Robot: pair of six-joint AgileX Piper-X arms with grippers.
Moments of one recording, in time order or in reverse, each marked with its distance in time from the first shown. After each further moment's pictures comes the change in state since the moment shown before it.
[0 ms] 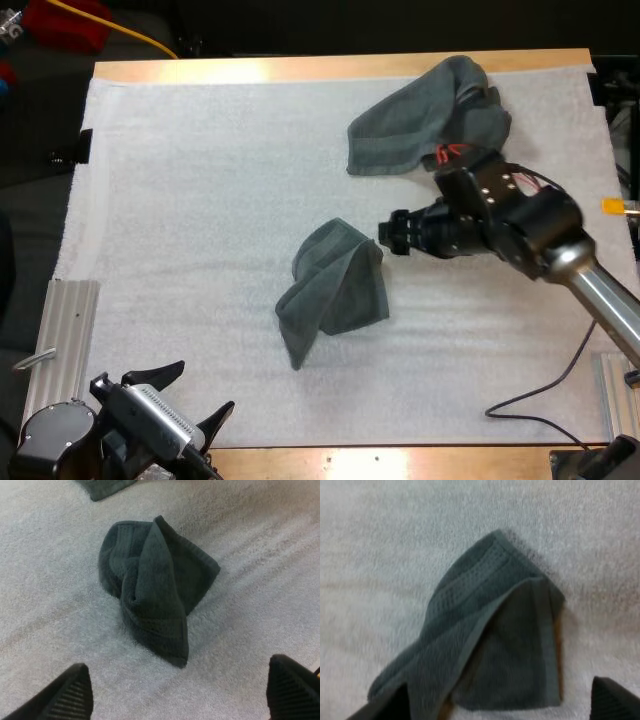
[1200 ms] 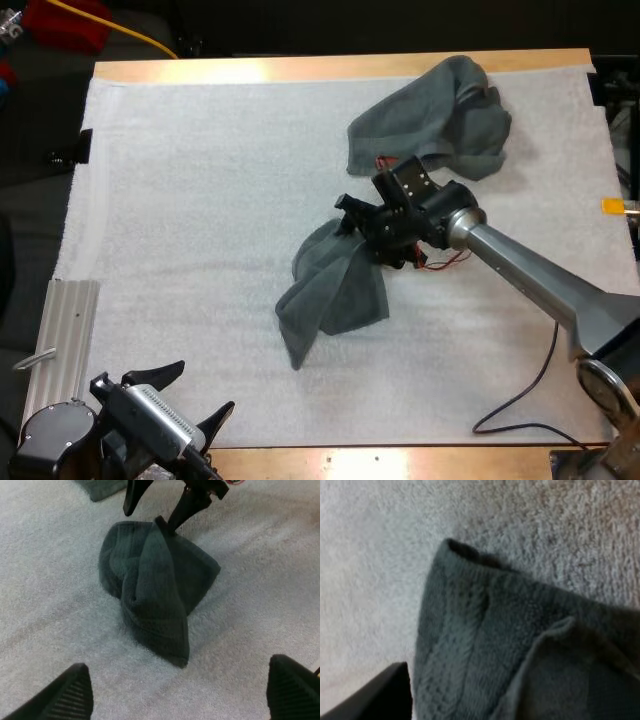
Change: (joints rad) left arm 0.000 0.000 0.000 0.000 0.000 0.008; right arm 0.000 0.423 0.000 -0.345 -0.135 0.548
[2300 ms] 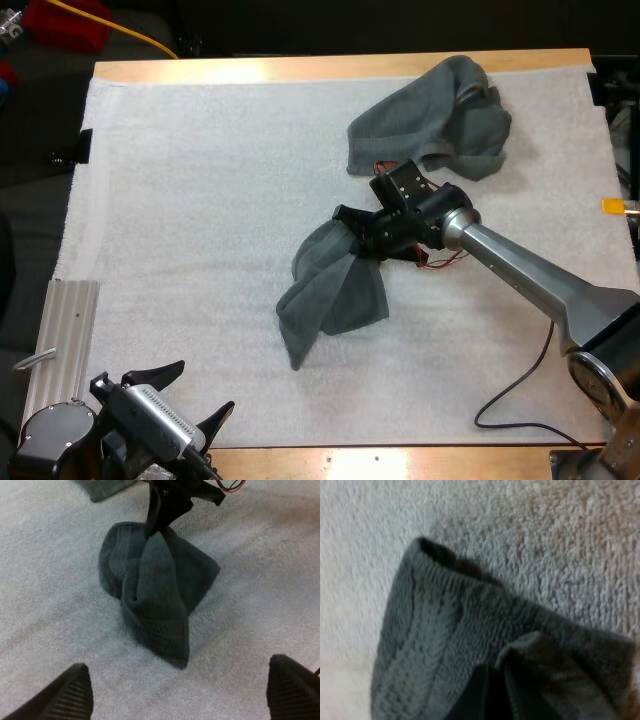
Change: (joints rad) left arm 0.000 0.000 0.000 0.000 0.000 0.000; right arm 0.000 0.036 0.000 0.010 -0.007 -0.182
